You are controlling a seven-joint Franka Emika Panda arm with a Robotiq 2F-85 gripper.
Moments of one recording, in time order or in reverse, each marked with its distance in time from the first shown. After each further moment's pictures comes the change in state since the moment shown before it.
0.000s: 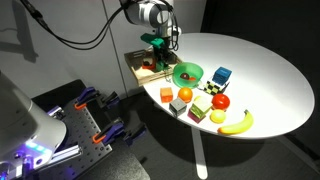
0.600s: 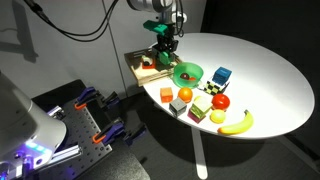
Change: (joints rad) arm -0.008 -0.102 -0.014 0.011 0.000 -0.085 0.000
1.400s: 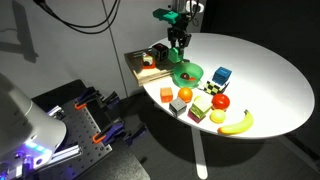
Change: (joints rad) arm -0.077 -0.106 -0.047 0.000 -0.002 -0.172 0.000
